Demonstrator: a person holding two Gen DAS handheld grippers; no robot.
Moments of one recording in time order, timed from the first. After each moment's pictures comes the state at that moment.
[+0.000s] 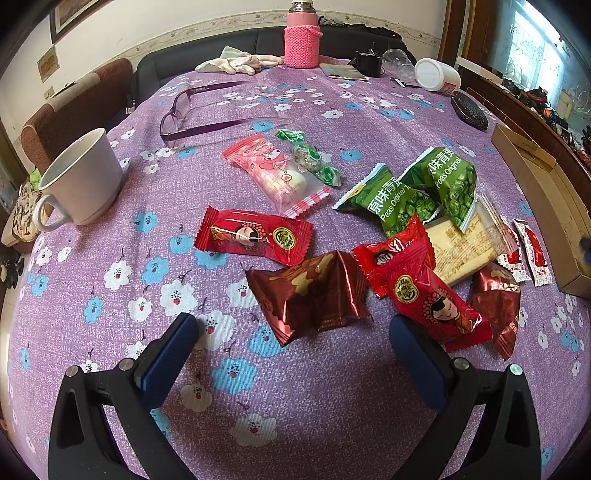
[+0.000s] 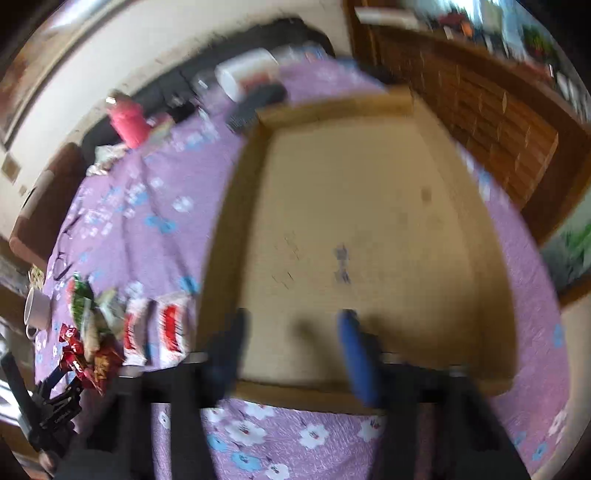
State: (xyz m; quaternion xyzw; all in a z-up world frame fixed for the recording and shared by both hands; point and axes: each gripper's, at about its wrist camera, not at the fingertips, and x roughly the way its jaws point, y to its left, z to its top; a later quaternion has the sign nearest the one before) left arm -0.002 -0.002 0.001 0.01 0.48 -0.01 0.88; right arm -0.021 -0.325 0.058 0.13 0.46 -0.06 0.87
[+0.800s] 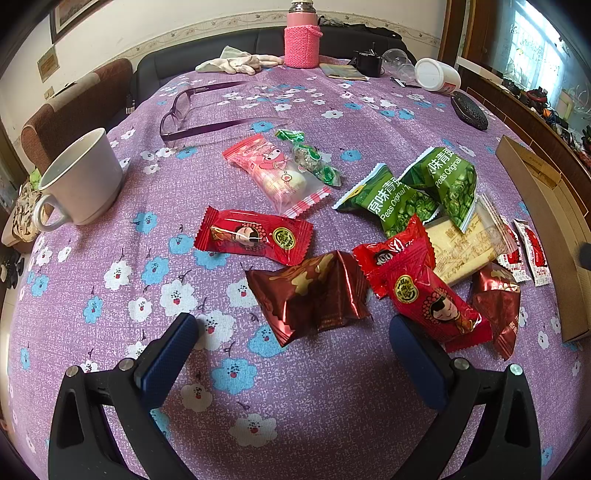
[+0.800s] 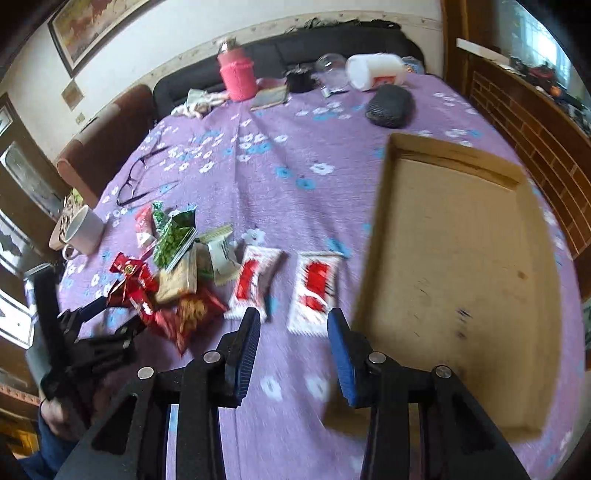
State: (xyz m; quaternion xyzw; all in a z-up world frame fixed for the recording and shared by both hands) left arm -0.002 -0.002 0.001 0.01 0.48 -0.01 0.88; right arm -0.004 -0.201 0.057 0.05 0.50 0.06 0.86
